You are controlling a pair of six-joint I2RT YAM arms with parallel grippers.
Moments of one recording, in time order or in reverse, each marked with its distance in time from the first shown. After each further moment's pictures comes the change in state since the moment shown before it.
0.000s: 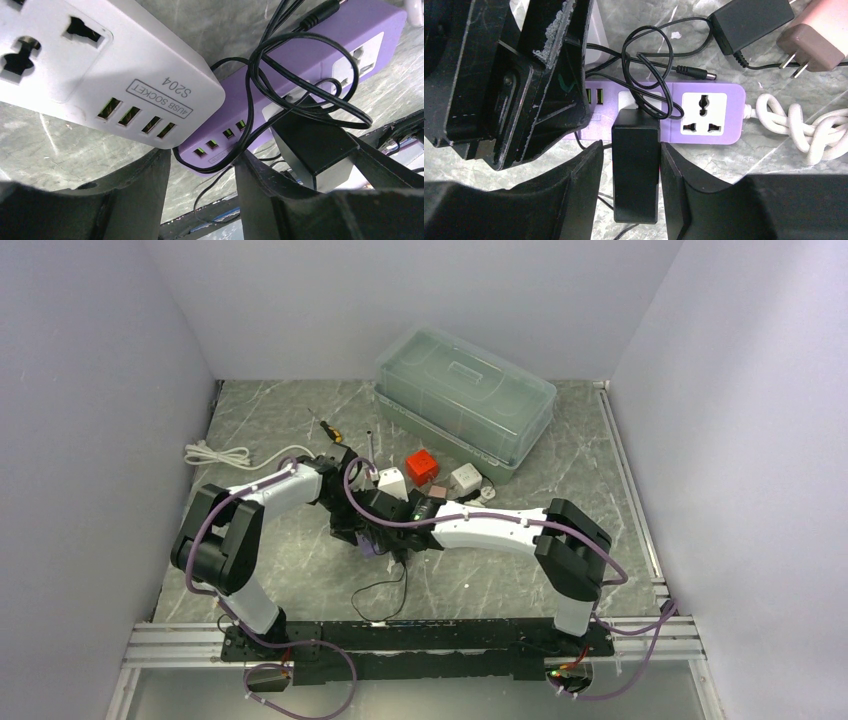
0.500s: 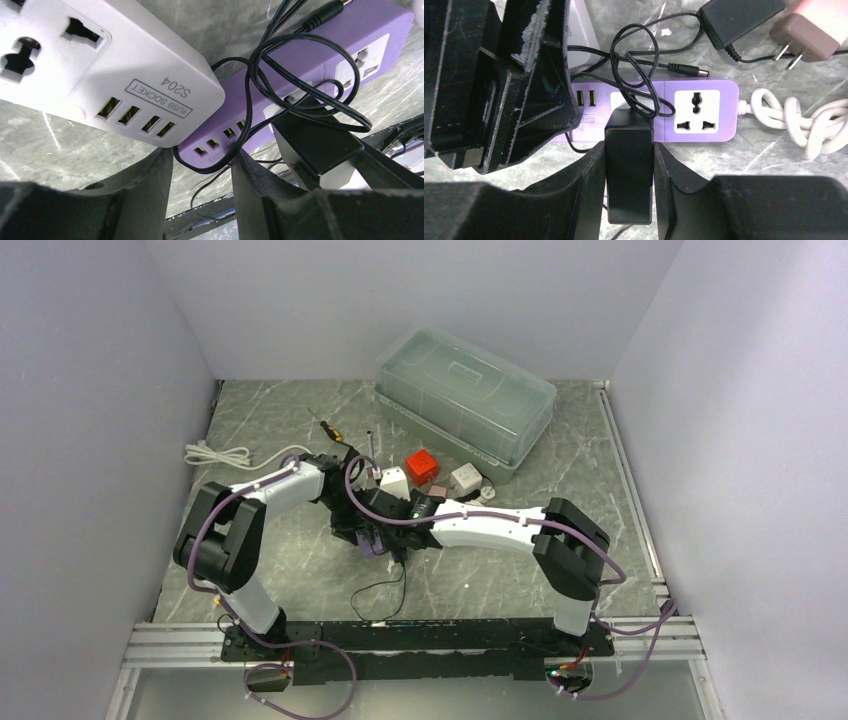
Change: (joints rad) left arm -0.011 0.018 0.024 -0.027 -0.019 0.000; right arm -0.013 0.011 0.012 -0.032 0.012 0.038
